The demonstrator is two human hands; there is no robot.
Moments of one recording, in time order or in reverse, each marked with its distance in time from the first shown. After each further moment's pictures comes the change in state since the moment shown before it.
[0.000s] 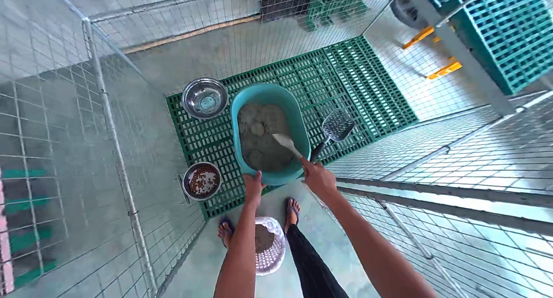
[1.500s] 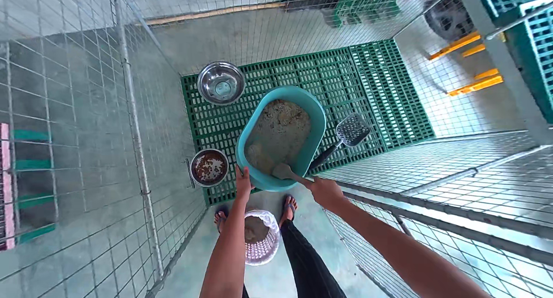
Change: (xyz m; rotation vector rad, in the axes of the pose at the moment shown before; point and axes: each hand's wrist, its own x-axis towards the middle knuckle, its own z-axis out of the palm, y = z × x) left_hand 0.024 -0.006 -0.056 0.048 0.098 -0.058; right_hand 0.005 -0.003 0.022 -0.582 -0.371 -0.243
